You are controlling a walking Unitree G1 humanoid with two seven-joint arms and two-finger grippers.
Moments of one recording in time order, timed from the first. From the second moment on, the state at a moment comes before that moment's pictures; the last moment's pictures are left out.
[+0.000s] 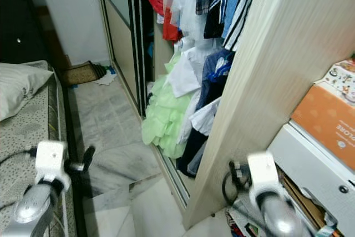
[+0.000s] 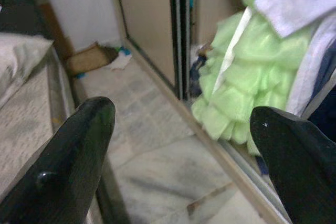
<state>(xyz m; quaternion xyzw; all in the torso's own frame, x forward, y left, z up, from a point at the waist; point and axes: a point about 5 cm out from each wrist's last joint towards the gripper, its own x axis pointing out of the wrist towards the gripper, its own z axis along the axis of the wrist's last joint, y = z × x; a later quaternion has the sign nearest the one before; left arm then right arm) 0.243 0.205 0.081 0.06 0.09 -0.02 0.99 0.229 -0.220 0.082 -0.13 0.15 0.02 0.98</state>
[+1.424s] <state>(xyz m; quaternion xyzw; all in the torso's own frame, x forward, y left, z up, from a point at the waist) 0.264 0.181 -0.036 0.10 0.47 -0.09 0.87 0.247 -0.131 -0.051 -0.13 0.48 -0.01 0.87</state>
